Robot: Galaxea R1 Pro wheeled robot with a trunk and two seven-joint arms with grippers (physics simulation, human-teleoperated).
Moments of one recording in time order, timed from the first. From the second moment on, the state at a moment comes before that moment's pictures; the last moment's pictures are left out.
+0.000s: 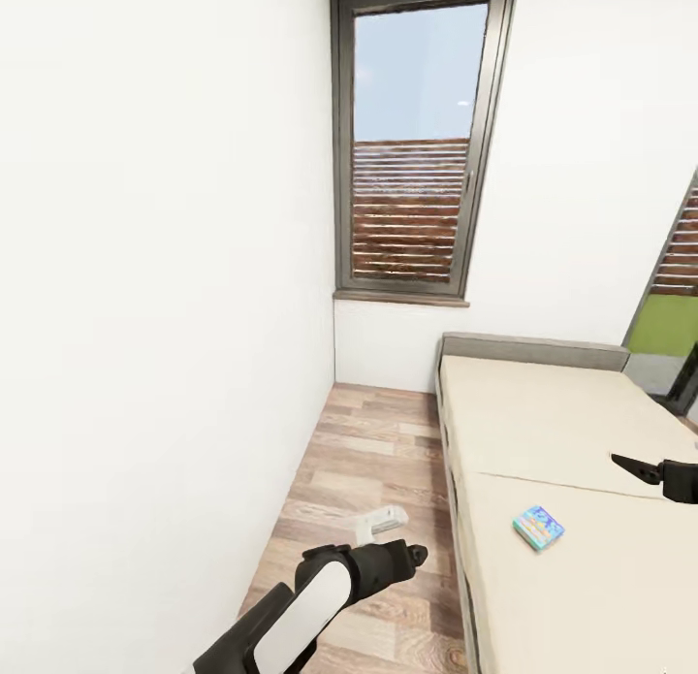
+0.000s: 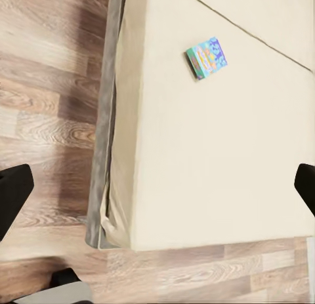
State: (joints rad) left arm -0.45 -0.12 -0.79 -1.18 1.20 0.47 0.55; right arm -0.40 -0.34 -0.78 -1.61 0.40 0.89 1.18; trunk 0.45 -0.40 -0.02
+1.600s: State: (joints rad) left arm -0.45 -0.13 -0.79 -1.18 1.20 0.47 0.55; right arm -0.40 -0.33 -0.78 -1.61 0.40 0.89 1.18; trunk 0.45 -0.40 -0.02
